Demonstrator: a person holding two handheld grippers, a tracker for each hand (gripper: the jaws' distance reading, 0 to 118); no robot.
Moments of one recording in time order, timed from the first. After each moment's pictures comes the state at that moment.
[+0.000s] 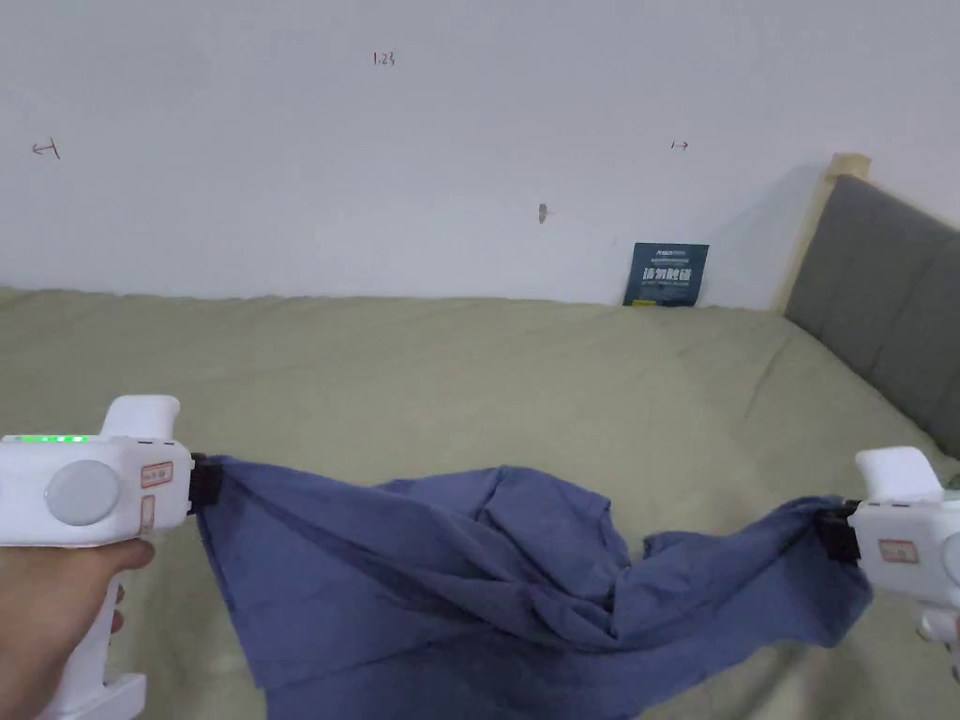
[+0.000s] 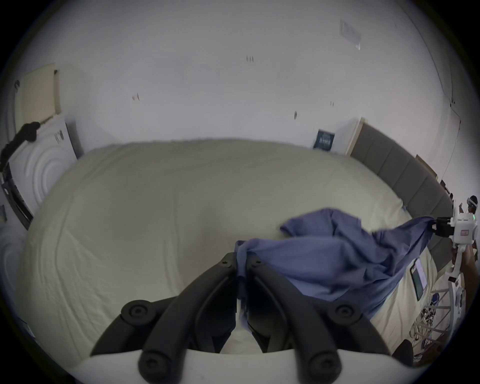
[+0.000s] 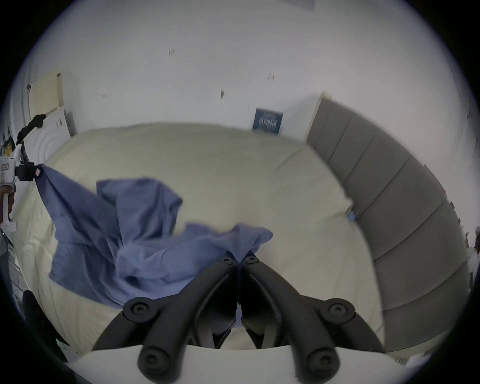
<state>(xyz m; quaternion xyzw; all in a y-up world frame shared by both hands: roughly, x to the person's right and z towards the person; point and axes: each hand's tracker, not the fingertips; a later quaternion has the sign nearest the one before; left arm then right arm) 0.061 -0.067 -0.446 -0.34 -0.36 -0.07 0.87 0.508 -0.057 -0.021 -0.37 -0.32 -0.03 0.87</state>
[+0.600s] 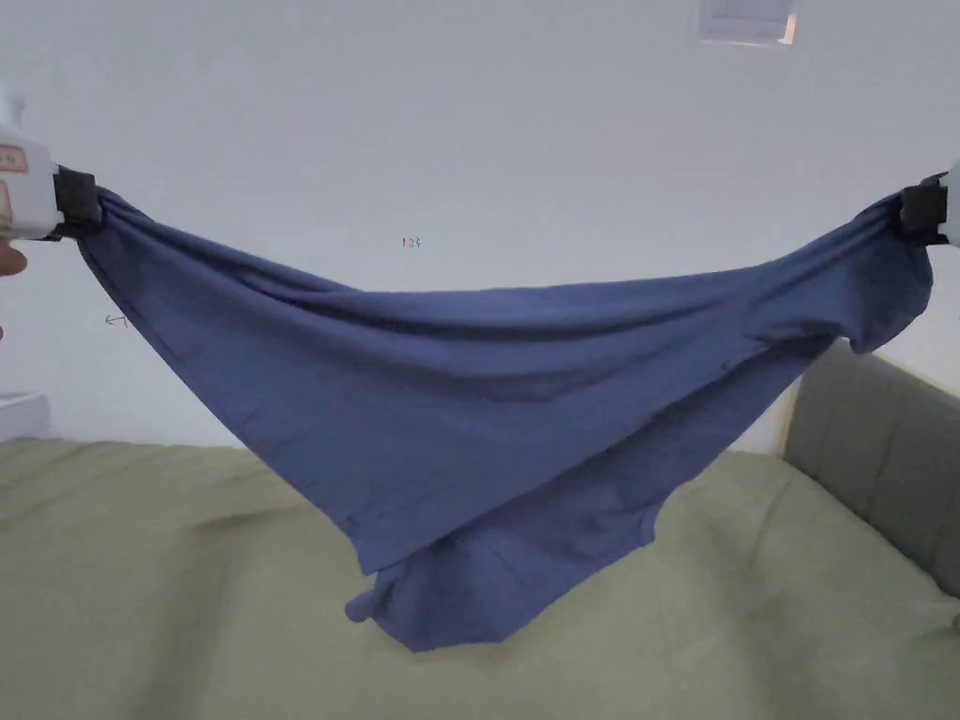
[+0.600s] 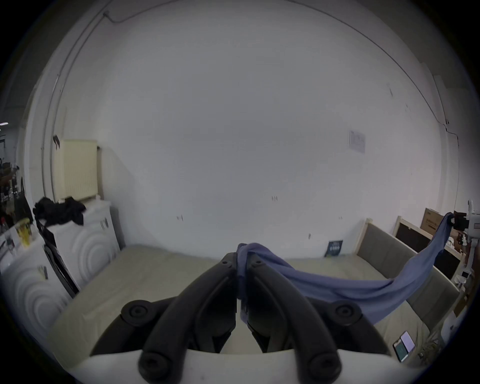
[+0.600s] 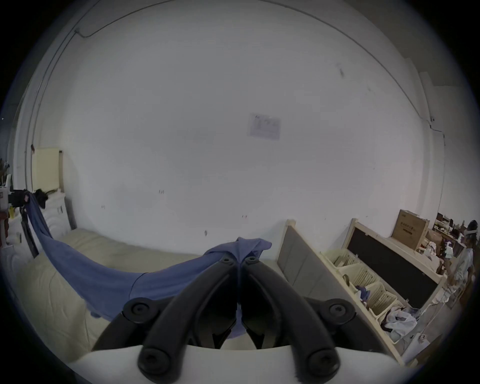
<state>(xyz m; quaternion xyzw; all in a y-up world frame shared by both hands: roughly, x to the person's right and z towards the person) -0.024 0.276 -0.481 -0.11 -0.31 0.01 0.95 0.475 0.310 -0.040 -0.12 -0.38 0.02 0.92</state>
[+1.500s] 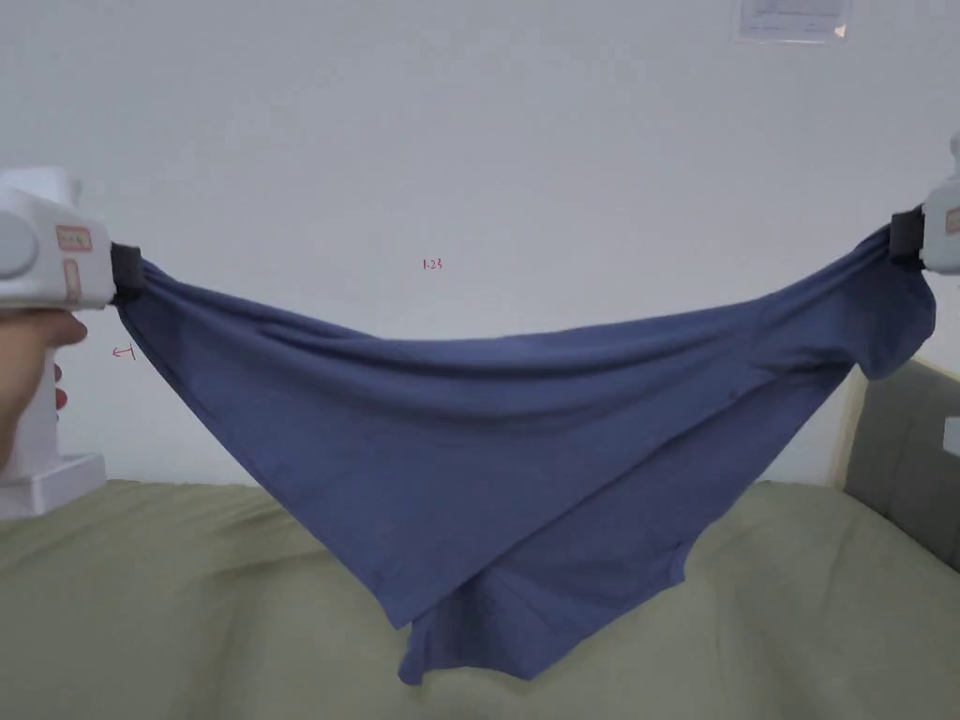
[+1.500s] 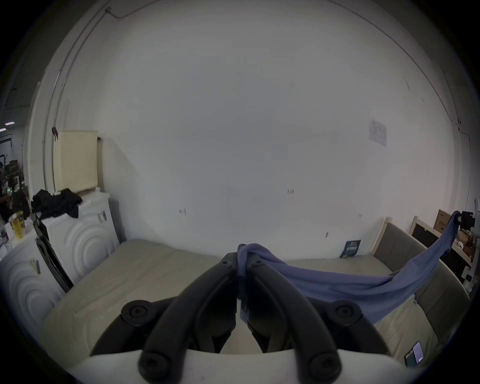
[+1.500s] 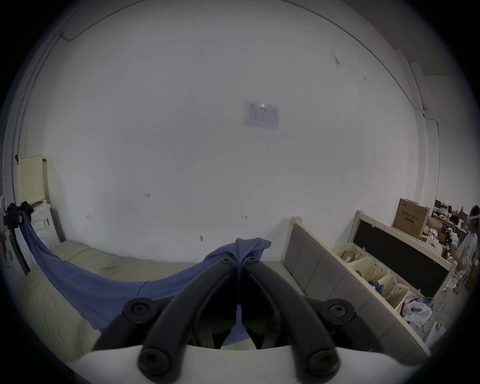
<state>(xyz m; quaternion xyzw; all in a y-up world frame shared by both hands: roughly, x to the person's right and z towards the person) 0.057 0.194 -0.561 -0.14 -0.28 0.00 0.95 0.552 0.238 -0.151 -0.12 -0.40 -0.01 0.91</state>
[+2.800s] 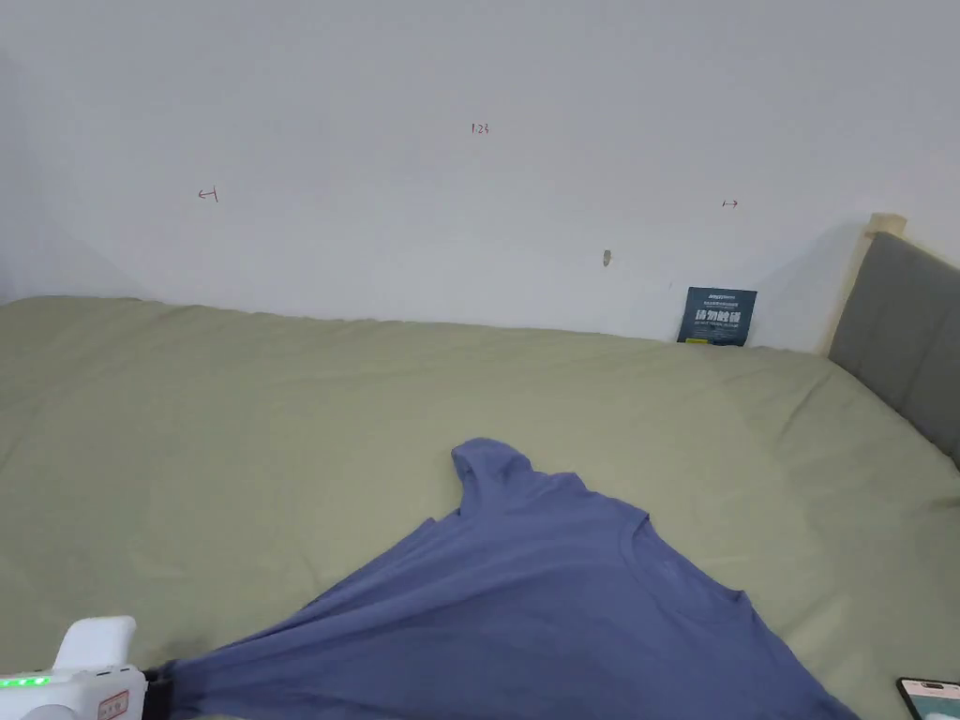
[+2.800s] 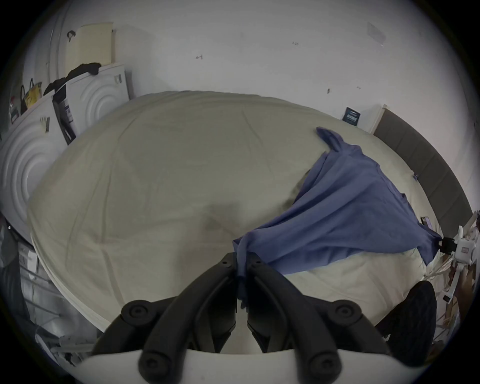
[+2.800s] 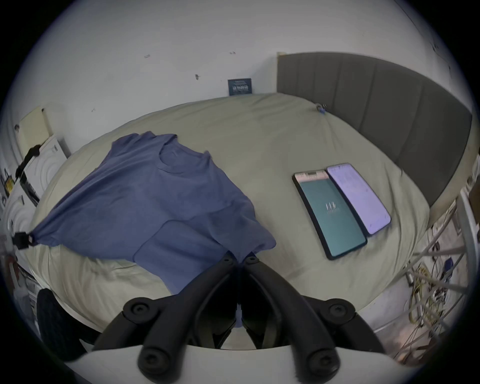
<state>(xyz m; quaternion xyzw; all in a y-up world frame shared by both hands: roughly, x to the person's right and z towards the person) -0.196 -0.193 -0.297 -0.42 -0.26 -0.06 0.87 0.342 -0.207 0.157 -0.36 -0.36 -0.19 0.84</state>
